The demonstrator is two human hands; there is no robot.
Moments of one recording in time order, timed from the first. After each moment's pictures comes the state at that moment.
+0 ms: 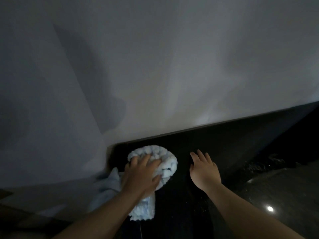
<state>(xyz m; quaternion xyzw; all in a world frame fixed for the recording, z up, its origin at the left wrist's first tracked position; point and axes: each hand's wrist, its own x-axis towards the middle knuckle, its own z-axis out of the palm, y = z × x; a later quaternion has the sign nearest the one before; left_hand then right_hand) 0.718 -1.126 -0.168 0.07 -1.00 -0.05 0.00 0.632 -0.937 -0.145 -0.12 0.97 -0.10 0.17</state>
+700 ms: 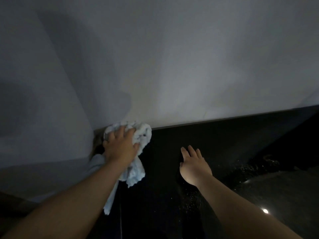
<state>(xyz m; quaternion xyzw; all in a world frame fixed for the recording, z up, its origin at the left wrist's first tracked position) 0.671 -1.148 -0.154 0.27 -0.96 -0.09 0.01 0.619 -0.929 -0.143 -0.16 0.95 -0.07 0.25</state>
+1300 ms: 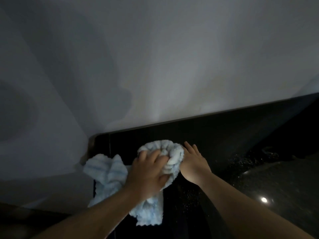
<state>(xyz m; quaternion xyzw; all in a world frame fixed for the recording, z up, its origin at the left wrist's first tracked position) 0.701 -1.064 -0.164 -0.06 -0.99 -0.09 0.09 0.615 -0.921 -0.147 -0.18 0.94 -0.13 0.25</state>
